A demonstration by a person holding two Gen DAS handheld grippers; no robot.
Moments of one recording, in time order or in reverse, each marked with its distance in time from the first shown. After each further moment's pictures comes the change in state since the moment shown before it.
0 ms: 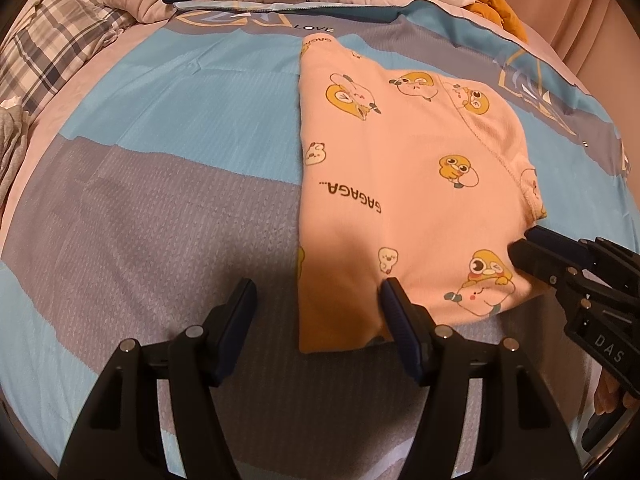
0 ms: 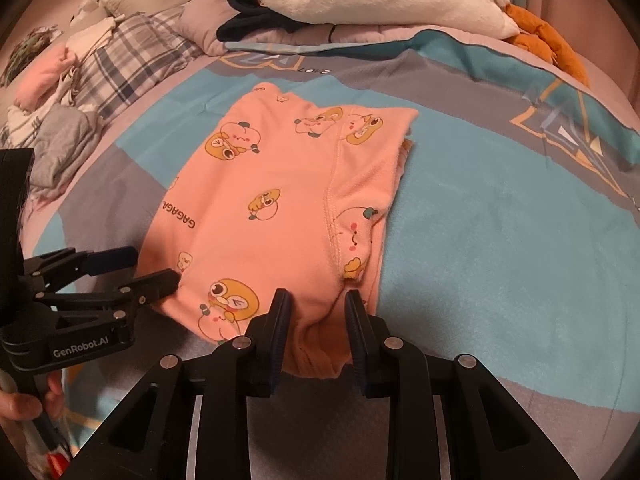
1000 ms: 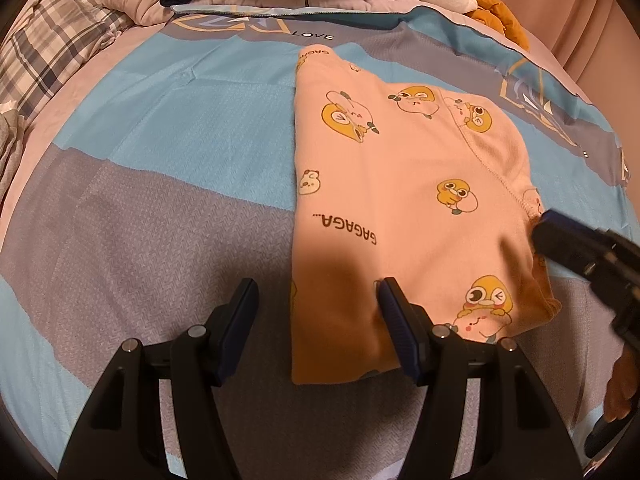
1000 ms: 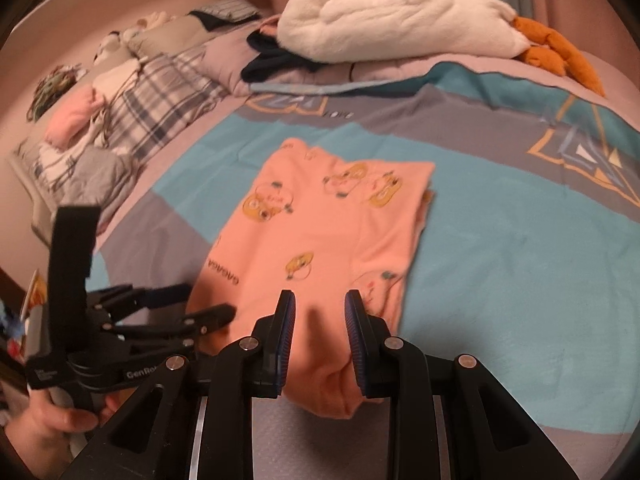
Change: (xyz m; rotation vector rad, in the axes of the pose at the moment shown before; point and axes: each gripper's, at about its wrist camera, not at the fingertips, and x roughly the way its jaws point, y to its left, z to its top) left arm 0.004 0.000 0.015 -0.009 -0.013 -0.016; right arm -0.017 -0.007 0.022 0.027 -0.093 0.153
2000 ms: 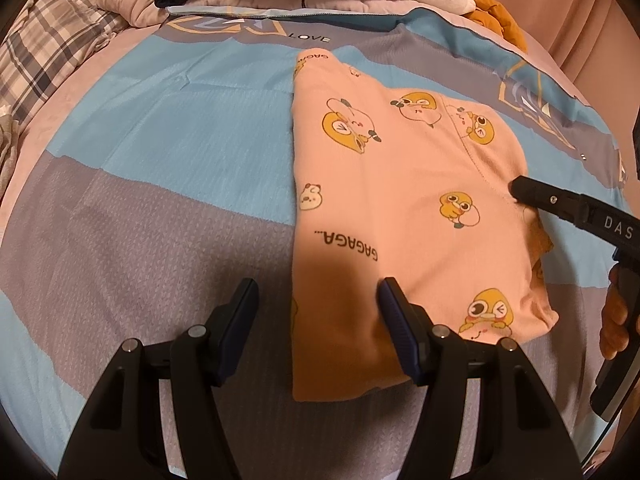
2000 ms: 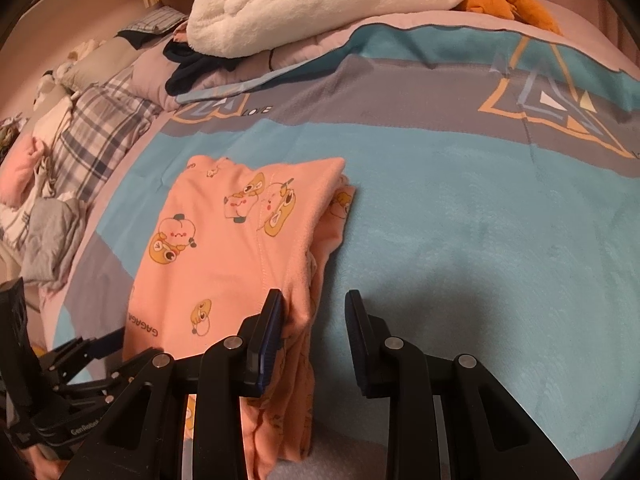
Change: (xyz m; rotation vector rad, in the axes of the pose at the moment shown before) left arm 0.004 0.002 0.008 0.007 0.001 -0.016; right arm 0.020 -0.059 0.019 0.199 0.044 -0.091
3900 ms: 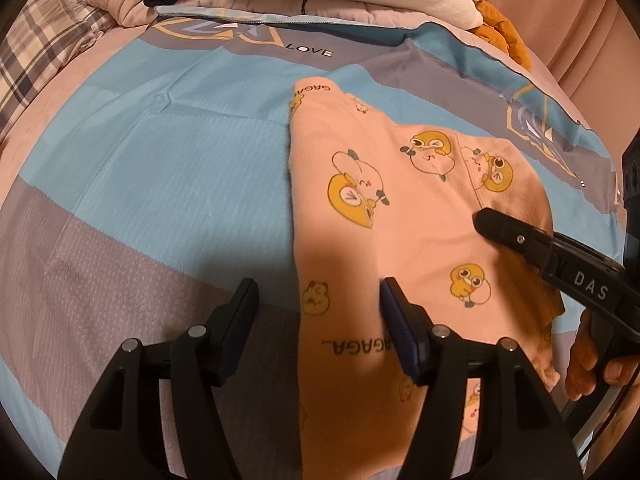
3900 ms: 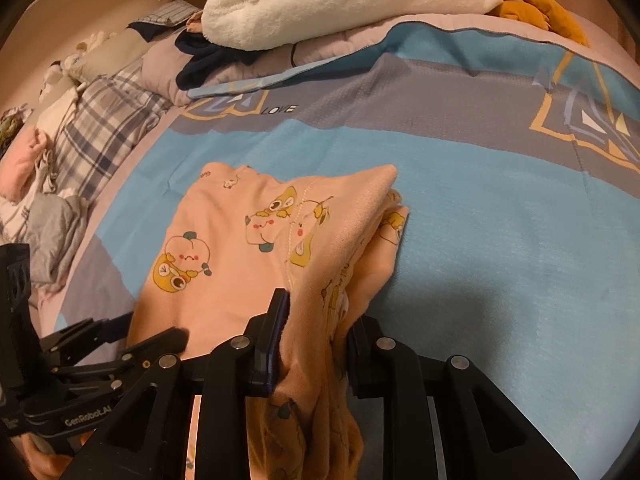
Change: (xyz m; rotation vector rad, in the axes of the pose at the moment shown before) left arm 0.022 0.012 0.040 -0.018 -0.010 -0.063; right arm 0.032 0.023 0.016 -0.035 0.002 0.027
